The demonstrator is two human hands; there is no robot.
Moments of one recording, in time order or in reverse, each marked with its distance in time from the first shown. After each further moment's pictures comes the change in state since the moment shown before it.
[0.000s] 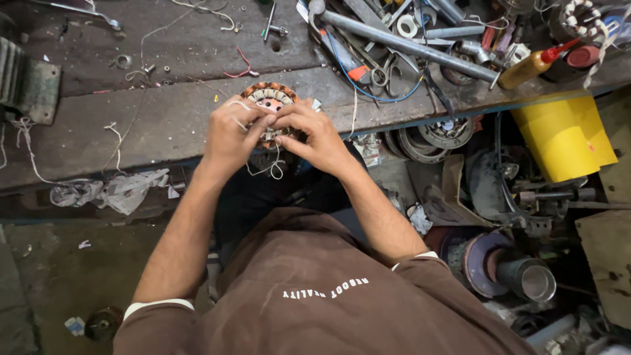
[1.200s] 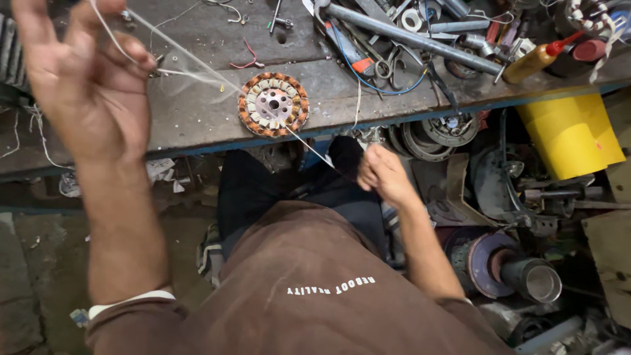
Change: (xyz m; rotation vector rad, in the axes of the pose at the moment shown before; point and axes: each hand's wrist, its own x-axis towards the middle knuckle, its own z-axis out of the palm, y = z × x) left_hand 0.015 0.032 -0.134 -1.144 0.462 -0.262; right_hand -0.168 0.055 -0.039 0.961 0.171 0.579
